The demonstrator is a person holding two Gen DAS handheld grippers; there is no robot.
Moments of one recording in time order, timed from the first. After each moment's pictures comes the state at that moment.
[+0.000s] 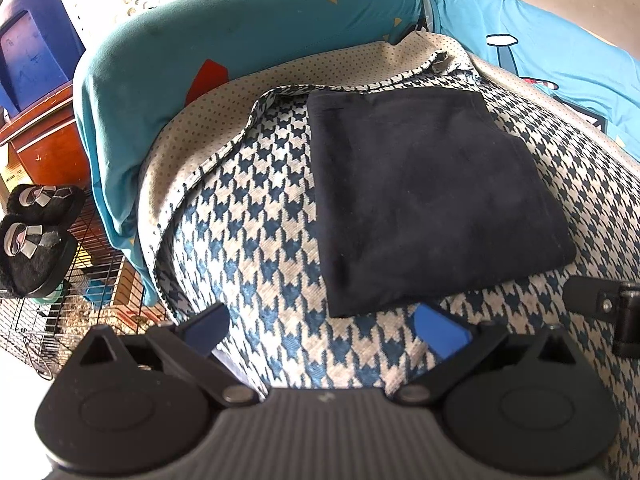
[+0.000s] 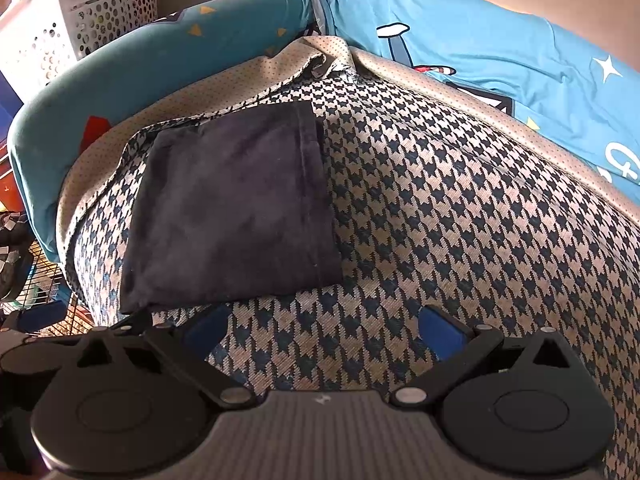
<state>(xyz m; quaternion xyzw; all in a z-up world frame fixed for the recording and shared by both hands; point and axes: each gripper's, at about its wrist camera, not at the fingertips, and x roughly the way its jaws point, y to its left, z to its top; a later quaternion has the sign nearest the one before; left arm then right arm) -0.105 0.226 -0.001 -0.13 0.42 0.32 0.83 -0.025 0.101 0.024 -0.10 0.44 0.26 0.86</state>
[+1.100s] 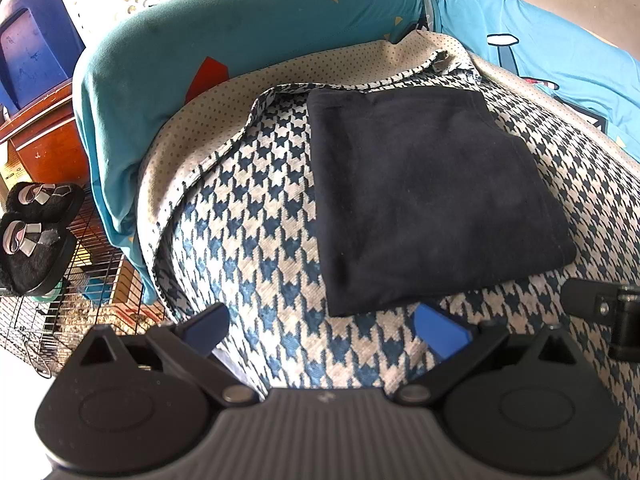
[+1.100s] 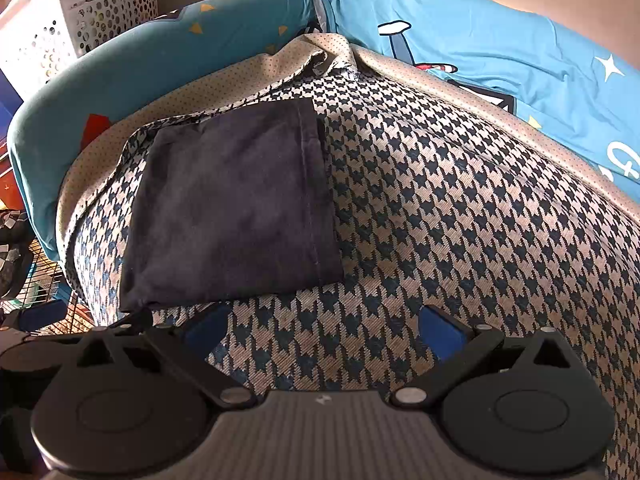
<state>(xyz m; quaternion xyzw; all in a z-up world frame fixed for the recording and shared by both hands) -0.105 0.227 -0.002 -0.14 0.42 0.33 0.83 -0.024 0.102 0.021 -0.10 0.44 0.26 0.86</state>
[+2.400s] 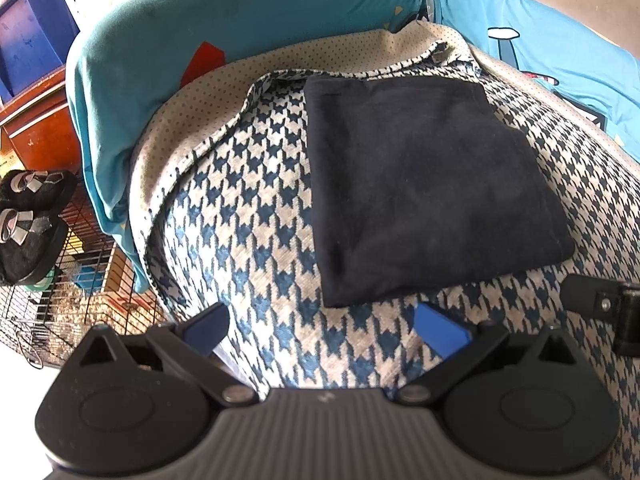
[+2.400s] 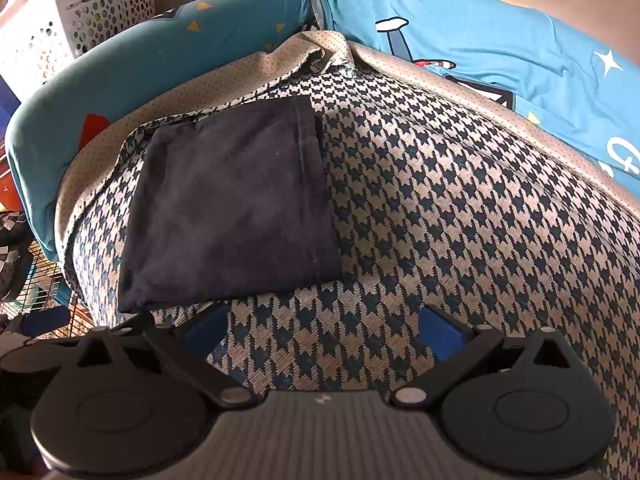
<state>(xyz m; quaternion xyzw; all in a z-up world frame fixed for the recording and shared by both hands) -0.103 0.229 -0.006 -0.16 0.44 0.32 0.82 -0.023 0.101 0.021 -0.10 0.44 0.25 0.85</state>
